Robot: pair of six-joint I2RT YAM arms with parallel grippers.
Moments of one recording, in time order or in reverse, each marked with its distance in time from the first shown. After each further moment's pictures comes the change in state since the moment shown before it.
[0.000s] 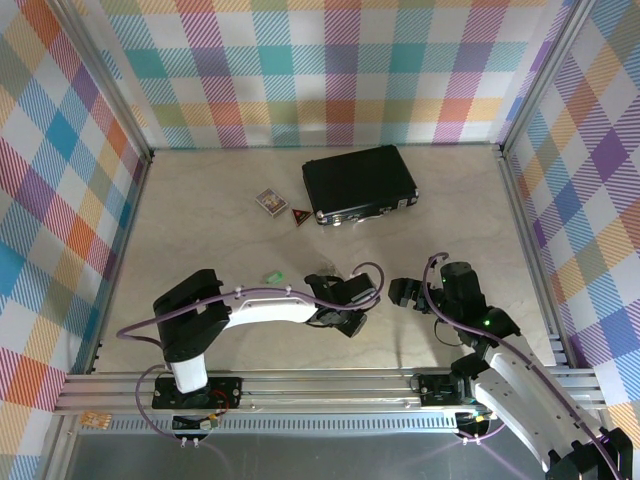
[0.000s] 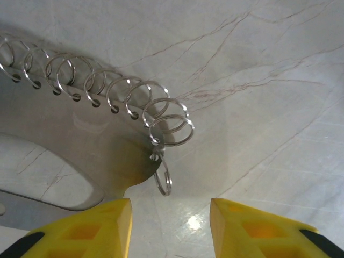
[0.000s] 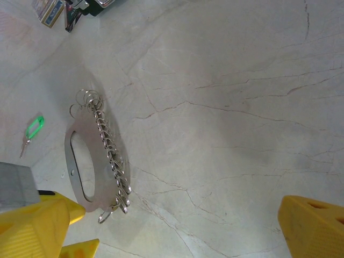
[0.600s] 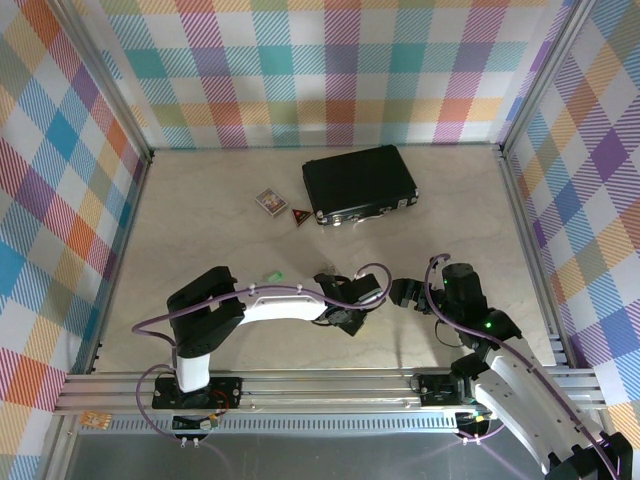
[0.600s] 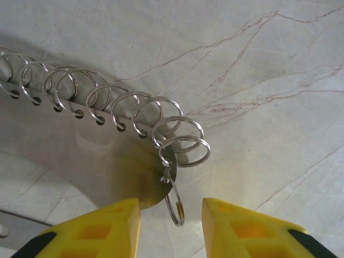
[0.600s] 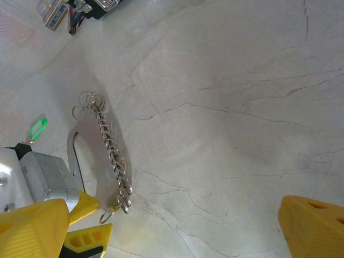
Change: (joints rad) left arm 0.000 0.075 0.058 -0.027 -0.039 0.023; right arm -0.004 -0.024 -0.008 -0.001 -0.004 0.000
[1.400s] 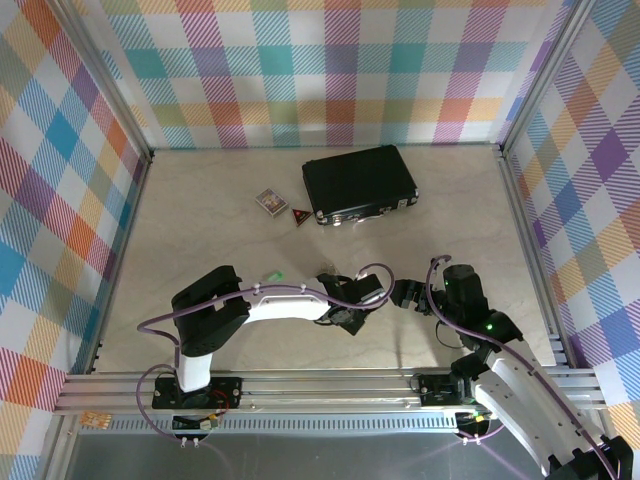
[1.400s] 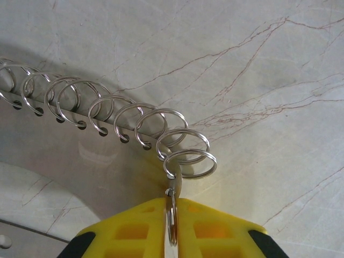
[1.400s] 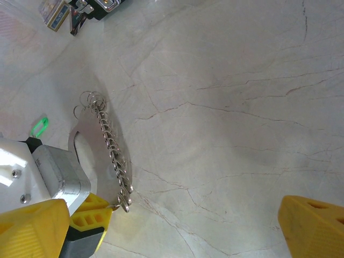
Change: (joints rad) left arm -0.001 0.022 0.015 0.000 -0.024 0.008; right arm 0.000 -0.022 -0.005 -0.010 0.000 0.000
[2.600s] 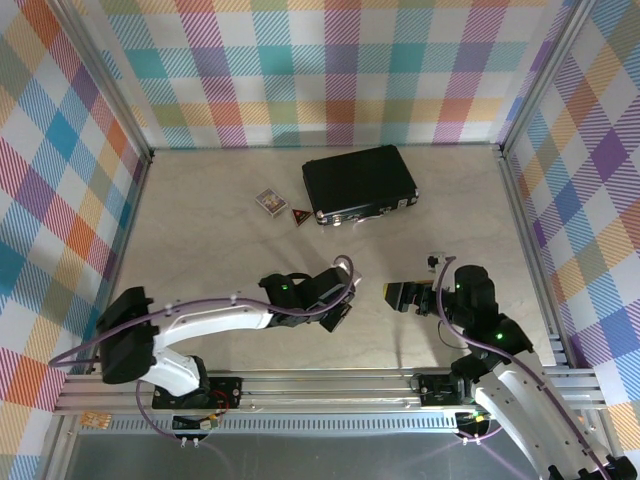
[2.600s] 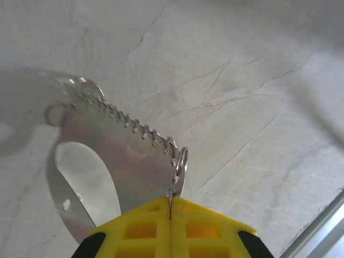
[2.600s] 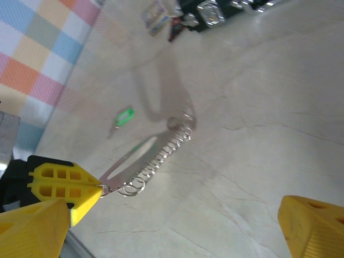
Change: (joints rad) left arm -0.003 -0.454 -0.193 0.011 -0.026 0.083; right arm 0.000 -0.096 0.040 0.056 -0.244 -0.050
